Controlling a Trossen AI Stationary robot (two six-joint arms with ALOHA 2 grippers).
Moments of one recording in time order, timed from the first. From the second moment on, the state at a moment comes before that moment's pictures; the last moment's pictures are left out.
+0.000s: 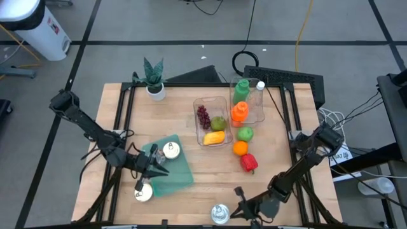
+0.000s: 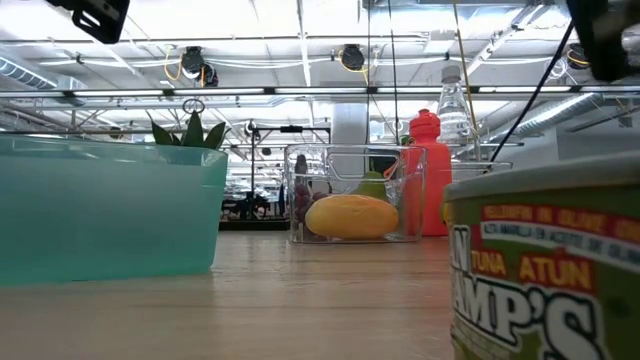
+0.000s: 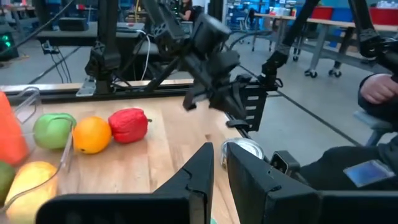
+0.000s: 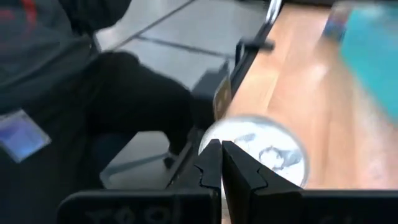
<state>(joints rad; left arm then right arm) -0.71 0.99 0.40 0.48 -0.40 -0.12 0.86 1.83 0.84 0.59 0.34 0.23</state>
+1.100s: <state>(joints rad) -0.67 0.99 0.40 0.47 -0.39 -0.12 0.48 2.01 0.97 0.29 0.21 0.39</state>
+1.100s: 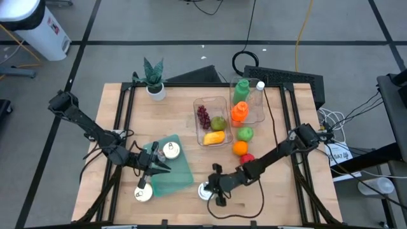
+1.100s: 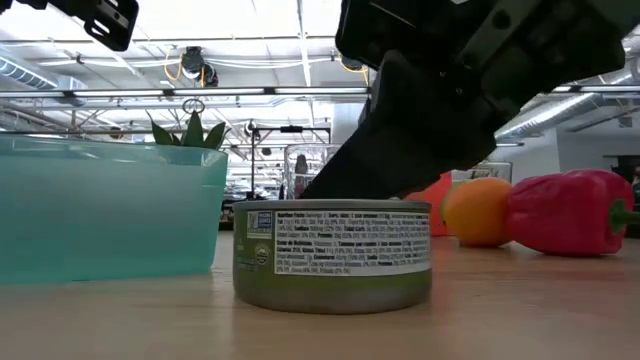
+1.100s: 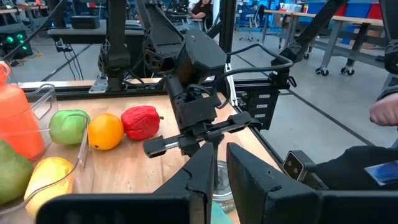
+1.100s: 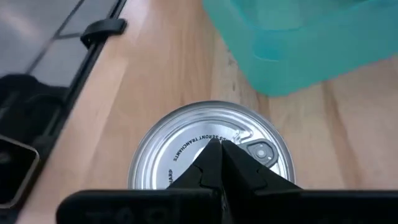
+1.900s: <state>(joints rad) -0.67 0.99 0.40 0.47 -0.39 -0.21 0.71 1.89 1.13 -0.03 0.53 0.10</state>
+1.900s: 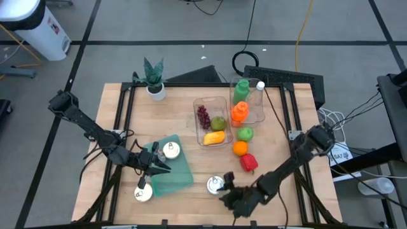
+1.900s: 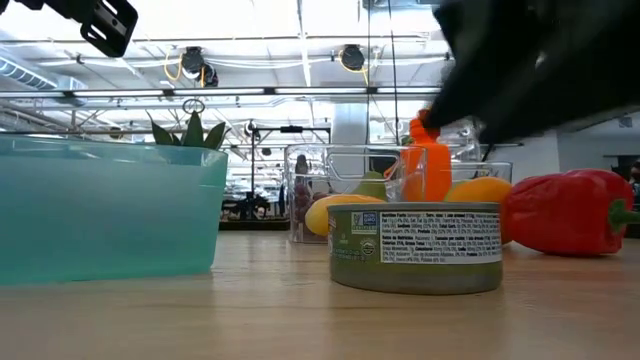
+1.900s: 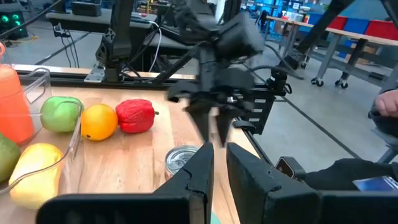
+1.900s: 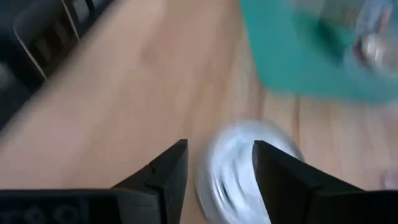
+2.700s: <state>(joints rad) -0.70 1.01 0.40 0.47 -0.47 -0.22 0.71 2.05 1.23 -0.24 0.66 0.26</state>
